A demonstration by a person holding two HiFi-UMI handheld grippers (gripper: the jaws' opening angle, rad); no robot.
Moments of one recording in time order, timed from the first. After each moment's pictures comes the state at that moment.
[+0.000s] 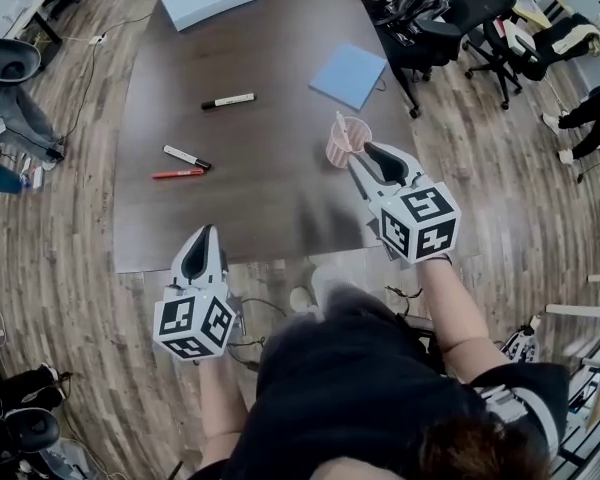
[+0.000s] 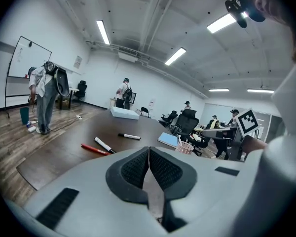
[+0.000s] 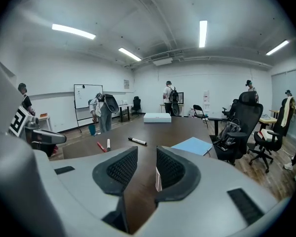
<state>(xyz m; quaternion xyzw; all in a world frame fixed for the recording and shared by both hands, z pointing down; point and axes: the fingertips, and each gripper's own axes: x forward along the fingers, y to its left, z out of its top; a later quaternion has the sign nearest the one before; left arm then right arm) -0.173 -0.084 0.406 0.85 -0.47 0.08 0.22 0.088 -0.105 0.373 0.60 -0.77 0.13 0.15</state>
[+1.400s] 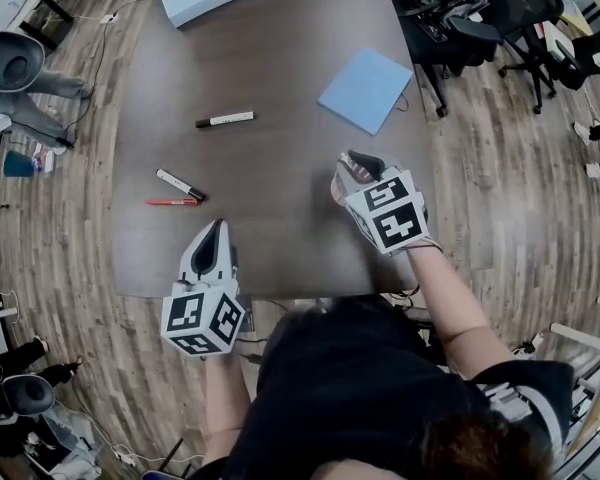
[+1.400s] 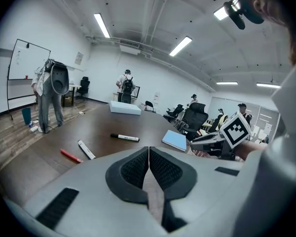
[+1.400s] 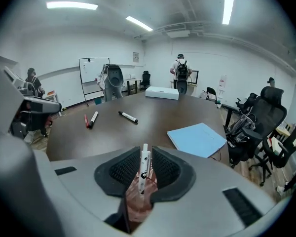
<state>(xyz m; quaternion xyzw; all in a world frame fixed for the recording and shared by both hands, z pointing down) -0.090 -0.182 0.422 0.83 -0.49 0.12 0.24 0.130 -0.227 0.467 0.52 -0.78 0.17 0.30</state>
